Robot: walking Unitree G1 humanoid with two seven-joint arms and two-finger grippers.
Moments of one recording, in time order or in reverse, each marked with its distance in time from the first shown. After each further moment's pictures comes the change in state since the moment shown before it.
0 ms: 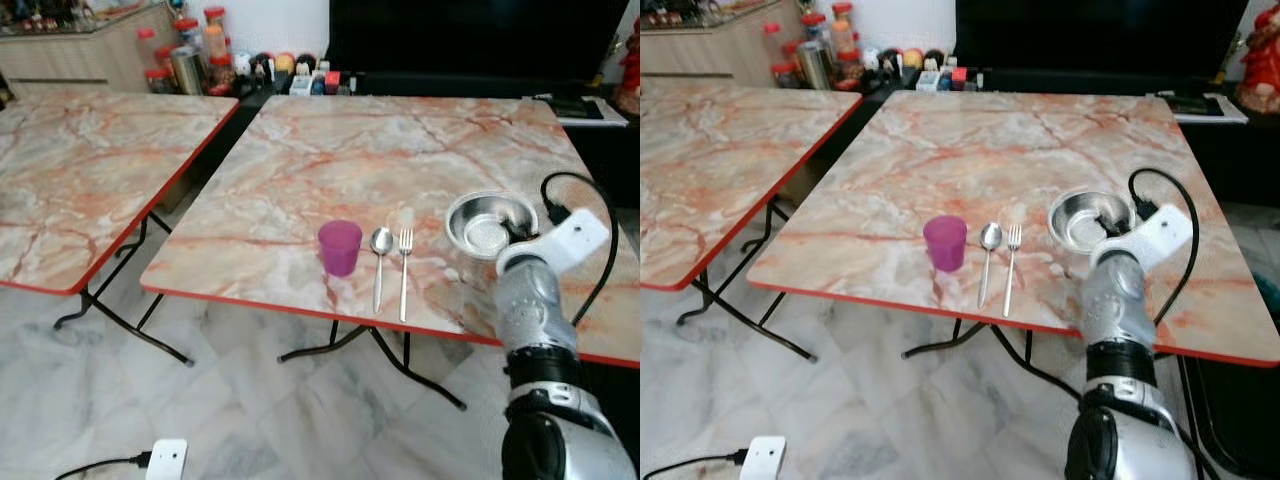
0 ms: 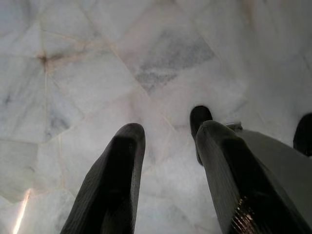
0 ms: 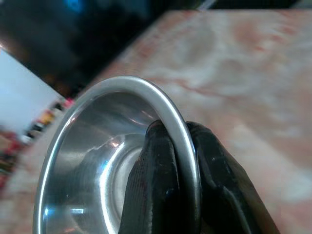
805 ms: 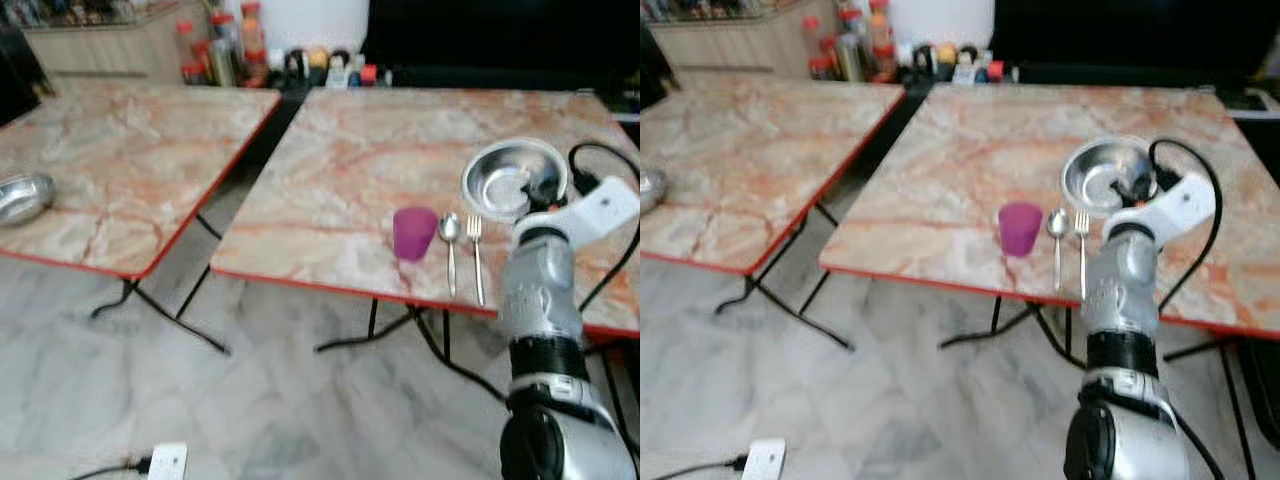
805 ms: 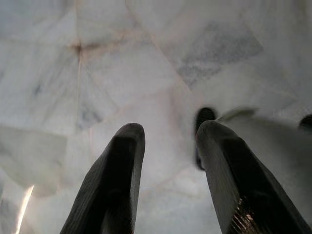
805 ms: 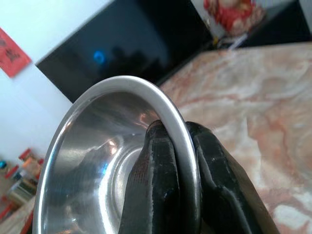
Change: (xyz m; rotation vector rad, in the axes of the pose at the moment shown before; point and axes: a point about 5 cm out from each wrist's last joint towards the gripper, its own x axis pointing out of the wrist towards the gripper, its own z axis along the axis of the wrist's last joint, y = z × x) left arm 0.000 -0.005 -0.003 -0.032 -0.008 0.023; right arm -0.003 0.012 0.031 -0.007 -0.195 0.051
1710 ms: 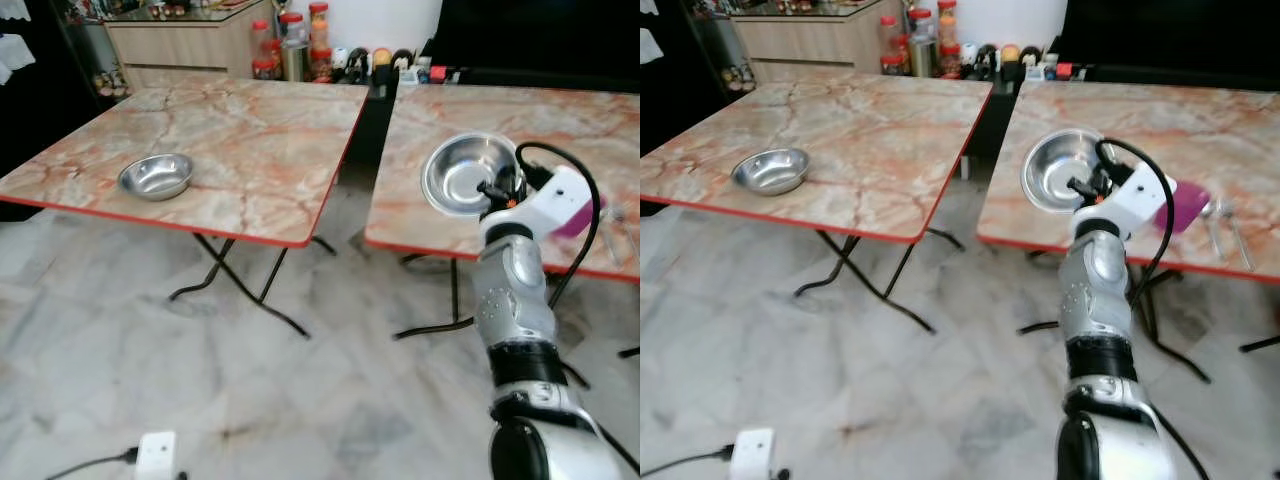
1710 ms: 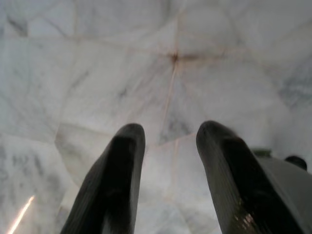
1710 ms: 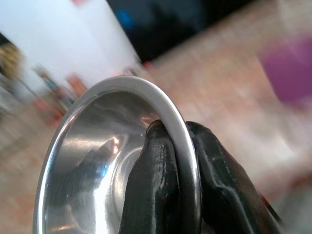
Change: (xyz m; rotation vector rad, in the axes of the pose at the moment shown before) left arm 0.000 0.002 0.011 -0.064 -0.078 0.028; right arm -0.021 -0.016 -0.052 -0.153 0.156 0.055
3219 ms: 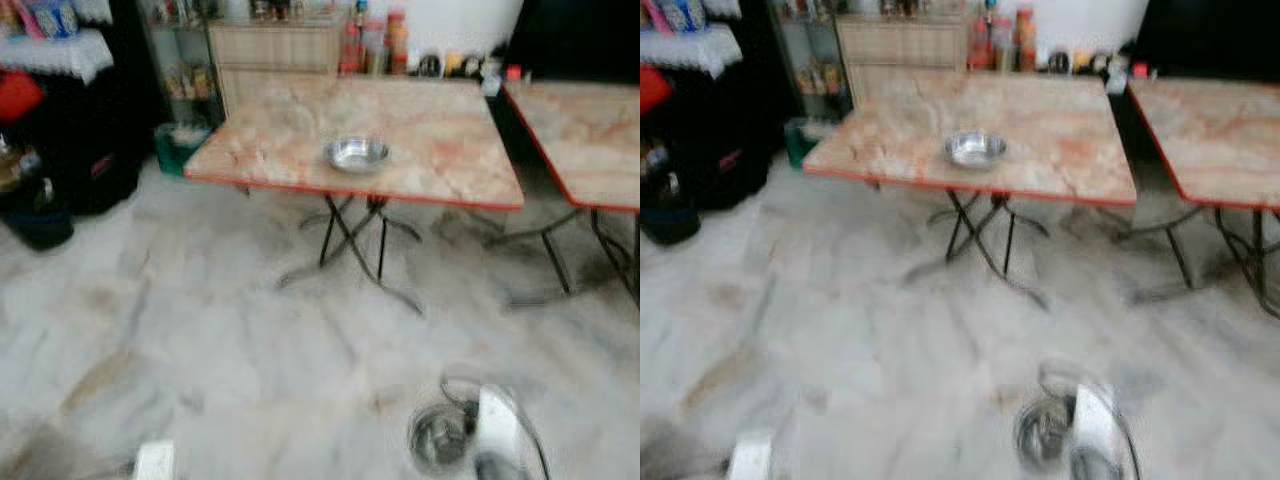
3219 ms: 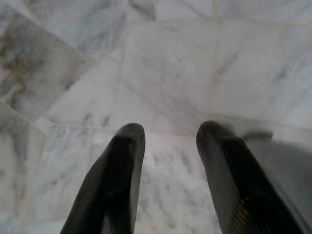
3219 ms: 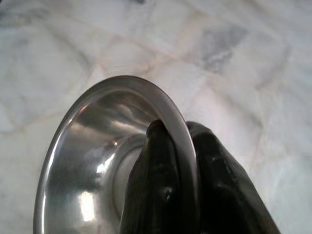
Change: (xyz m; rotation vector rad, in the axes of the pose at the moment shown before) left arm -0.003 0.004 -0.015 0.000 0.056 -0.004; right arm -0.144 -0.144 -0.171 -0.455 0.797 -0.175
